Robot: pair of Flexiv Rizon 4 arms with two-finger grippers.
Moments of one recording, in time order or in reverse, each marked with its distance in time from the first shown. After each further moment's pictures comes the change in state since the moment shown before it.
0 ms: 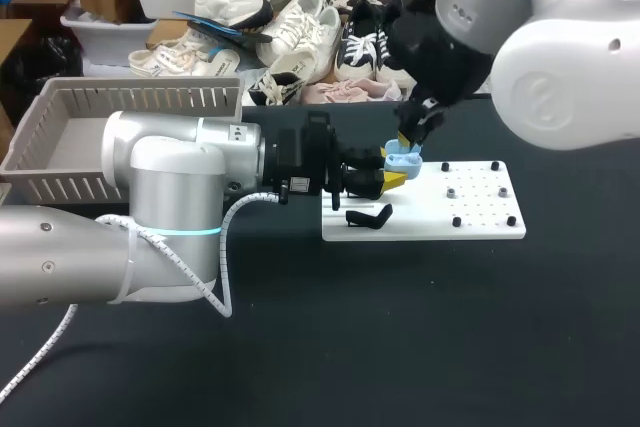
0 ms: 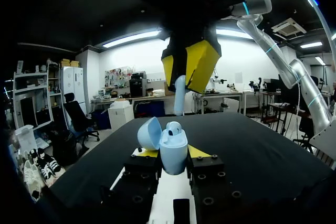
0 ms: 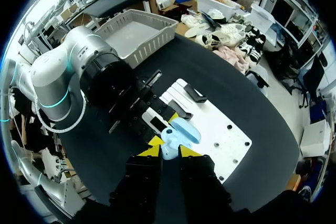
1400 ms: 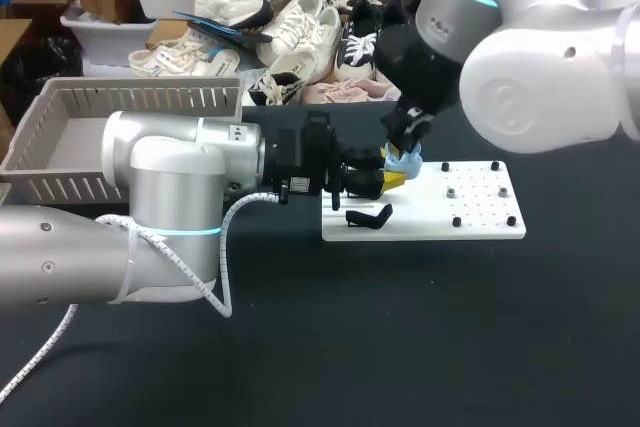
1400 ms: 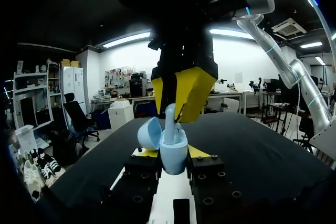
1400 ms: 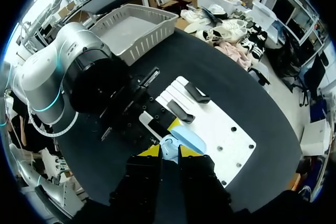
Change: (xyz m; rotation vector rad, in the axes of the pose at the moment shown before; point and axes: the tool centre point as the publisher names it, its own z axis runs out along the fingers) left arm 0.000 0.000 0.000 0.000 0.000 0.000; right arm -0.006 0.000 0.024 0.005 0.033 0.004
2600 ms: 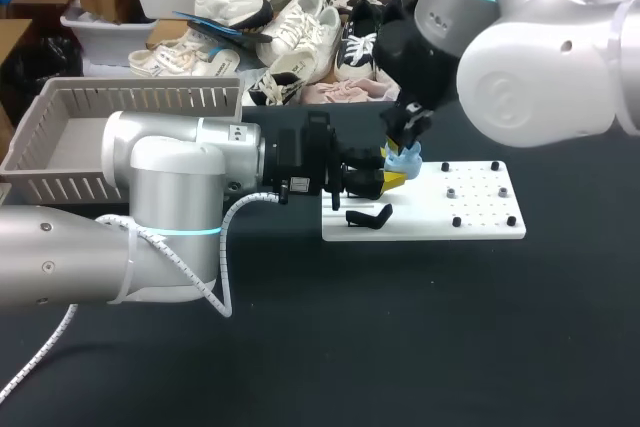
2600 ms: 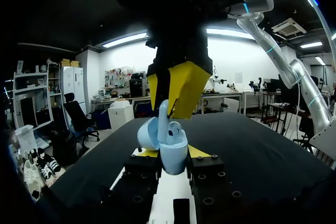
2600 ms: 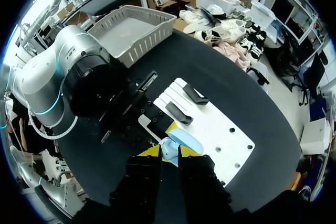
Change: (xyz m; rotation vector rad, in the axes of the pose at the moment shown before) left arm 0.000 0.000 0.000 0.000 0.000 0.000; right arm -0.004 -0.003 -0.002 0.004 0.000 0.011
